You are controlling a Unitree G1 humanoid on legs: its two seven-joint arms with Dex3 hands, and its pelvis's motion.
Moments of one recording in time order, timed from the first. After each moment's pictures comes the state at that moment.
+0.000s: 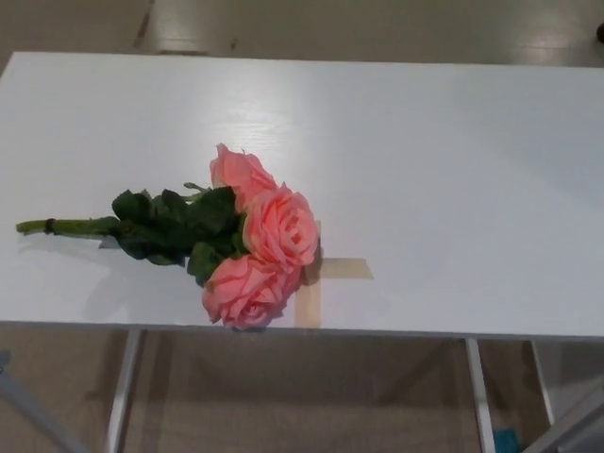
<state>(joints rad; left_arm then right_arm) -0.16 0.46 0.23 1.26 0.02 -0.09 -0.13 -0.17 -0.26 -0.11 1.30 -0.14 -0.14 -0.09</state>
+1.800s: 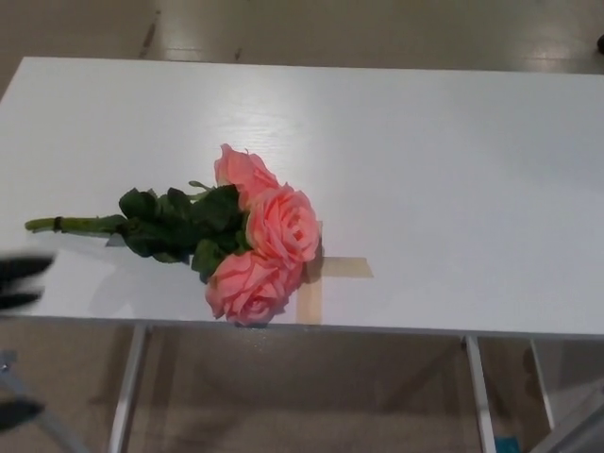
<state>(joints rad) 0.28 0.66 0.47 -0.42 -0.31 -0.22 -0.49 -0.19 -0.26 -0.09 1.31 -0.15 -0.16 -0.10</state>
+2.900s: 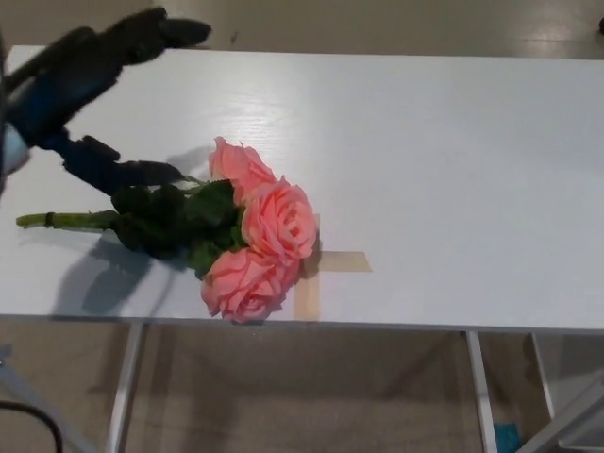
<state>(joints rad) -0.69 0.73 -0.20 0.23 0.15 -0.01 -0.44 -0.21 -0.27 -0.08 1.32 -0.15 -0.16 -0.12</state>
